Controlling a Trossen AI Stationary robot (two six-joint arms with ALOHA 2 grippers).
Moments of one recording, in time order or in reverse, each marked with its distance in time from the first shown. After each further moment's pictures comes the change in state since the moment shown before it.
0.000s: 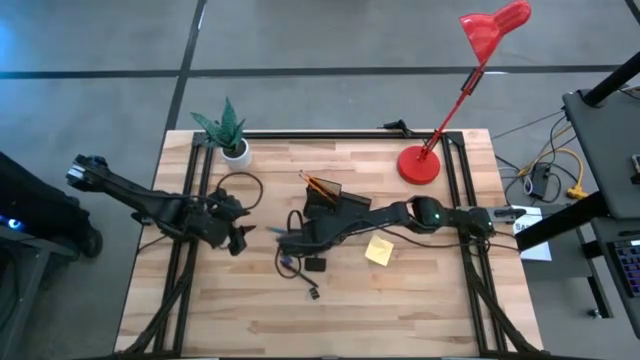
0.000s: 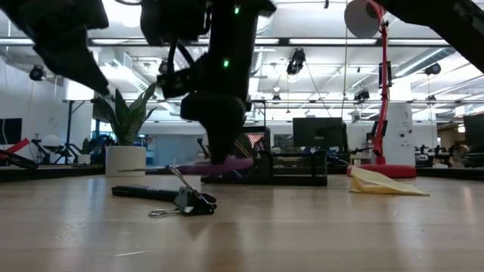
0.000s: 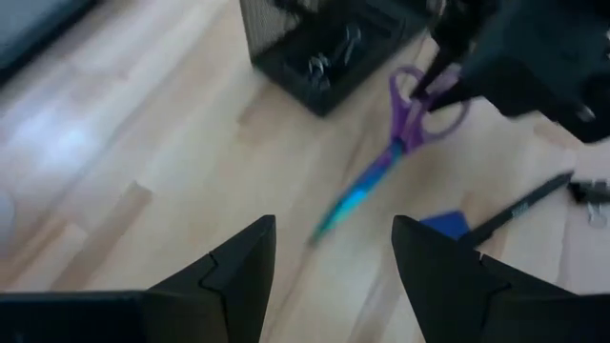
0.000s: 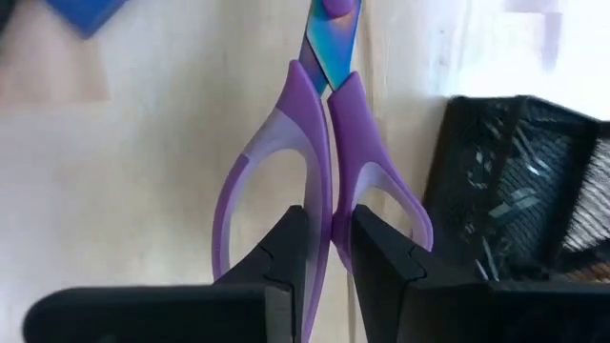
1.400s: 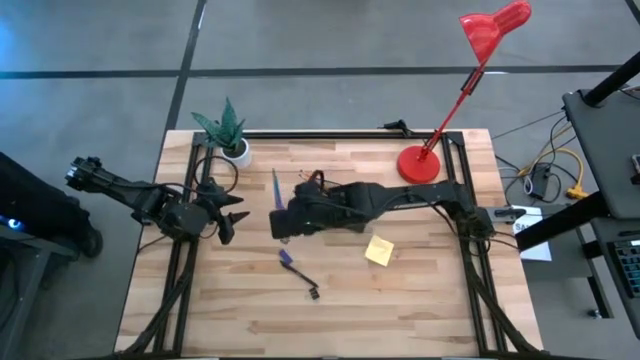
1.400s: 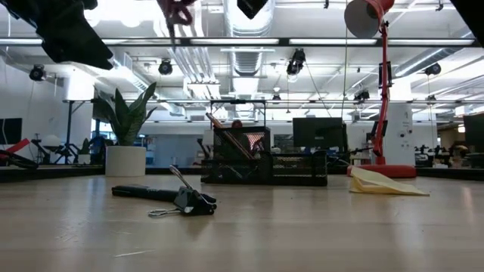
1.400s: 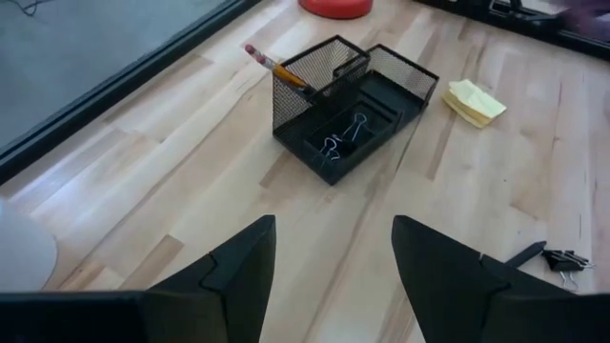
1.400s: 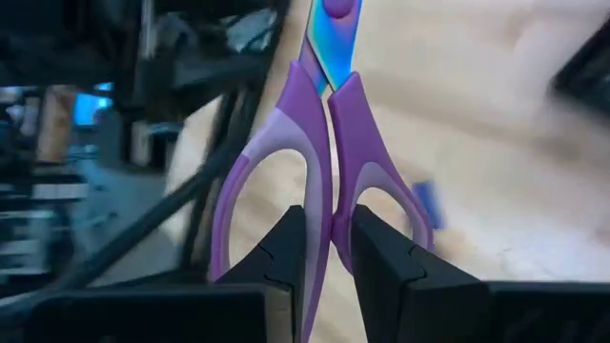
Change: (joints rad) left arm 0.001 -0.194 0.011 -0.017 -0.105 0.052; right arm -0.001 -0.311 0.121 0.235 -0.127 1.181
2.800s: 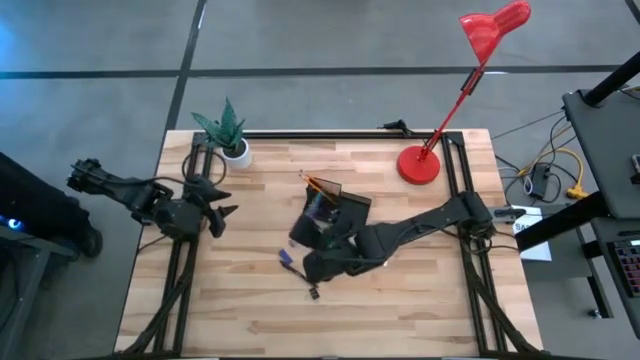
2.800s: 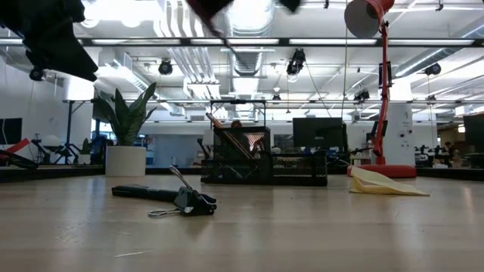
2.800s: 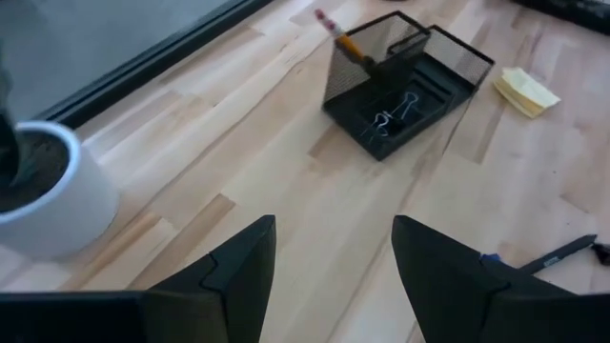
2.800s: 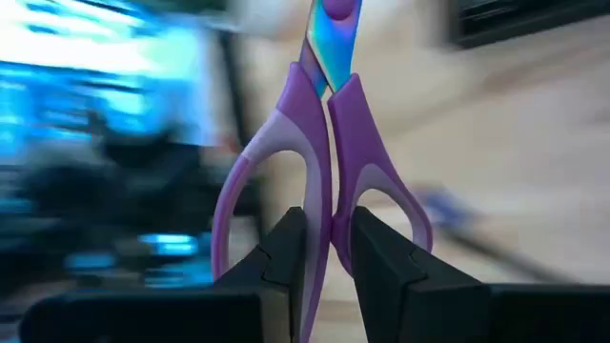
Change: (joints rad) left arm 0.000 -0.104 -0.021 -0.200 -0.036 -0.121; right arm 0.182 -0.075 -0.299 0.089 0.549 0.774
